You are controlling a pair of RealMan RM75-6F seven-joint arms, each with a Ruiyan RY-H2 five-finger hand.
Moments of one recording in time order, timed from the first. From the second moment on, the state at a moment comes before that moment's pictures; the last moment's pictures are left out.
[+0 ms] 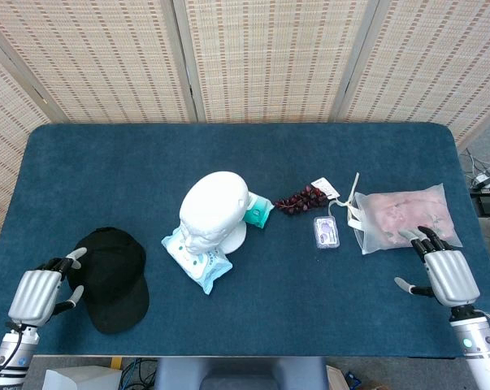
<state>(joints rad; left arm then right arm) -0.17 -1.22 -0.02 -1.61 1.52 1.43 0.13 0.17 -1.15 0.05 -1.54 -1.53 1.38 0.04</state>
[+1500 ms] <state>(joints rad) -0.19 -1.24 0.14 -1.69 1.75 1.32 0.01 0.16 -1.12 0.05 -1.54 -1.54 1.41 0.11</state>
